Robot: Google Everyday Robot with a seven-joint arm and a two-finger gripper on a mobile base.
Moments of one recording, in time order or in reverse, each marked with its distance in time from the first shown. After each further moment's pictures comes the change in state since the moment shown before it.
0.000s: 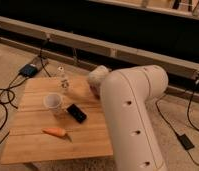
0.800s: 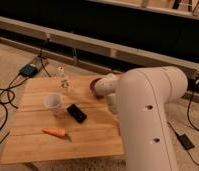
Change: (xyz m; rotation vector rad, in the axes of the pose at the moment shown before) arm 0.081 -0.038 0.042 0.005 0.128 0.094
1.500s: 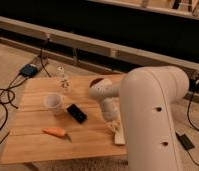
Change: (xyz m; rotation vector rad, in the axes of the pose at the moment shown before) arm 0.053 0.038 0.004 -0.066 0.060 -0.069
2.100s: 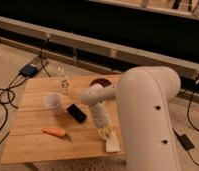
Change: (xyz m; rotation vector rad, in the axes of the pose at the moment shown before) arm 0.033 0.053 0.001 -0.048 0.062 -0.120
